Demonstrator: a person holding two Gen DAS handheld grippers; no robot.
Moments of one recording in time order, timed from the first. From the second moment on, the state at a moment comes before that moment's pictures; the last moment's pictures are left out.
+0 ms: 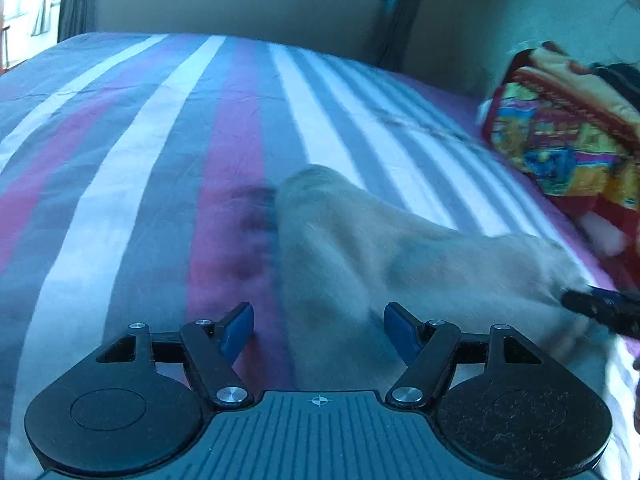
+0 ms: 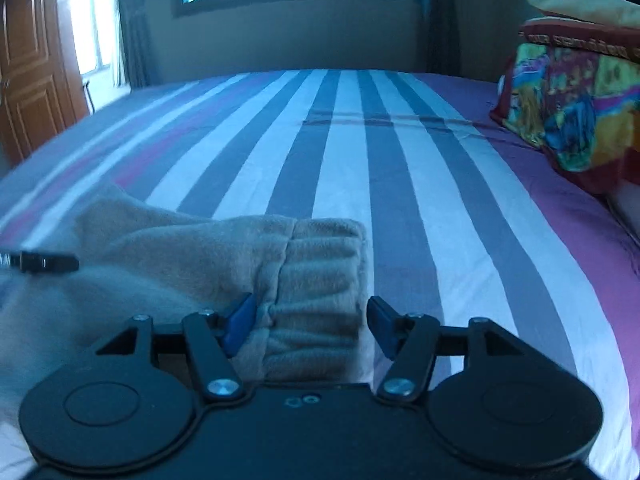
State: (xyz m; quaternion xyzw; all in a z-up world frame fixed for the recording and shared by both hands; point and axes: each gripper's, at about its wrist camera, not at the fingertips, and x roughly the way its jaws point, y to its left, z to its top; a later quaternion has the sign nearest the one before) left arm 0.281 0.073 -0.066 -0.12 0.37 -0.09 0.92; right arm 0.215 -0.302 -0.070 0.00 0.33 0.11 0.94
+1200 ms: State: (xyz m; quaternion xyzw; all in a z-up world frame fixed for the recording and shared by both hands) left arm 0.190 0.072 -0.077 -0.14 0.38 -0.09 0.91; right arm 0.148 -0.330 -0.086 0.08 0.35 0.13 0.93
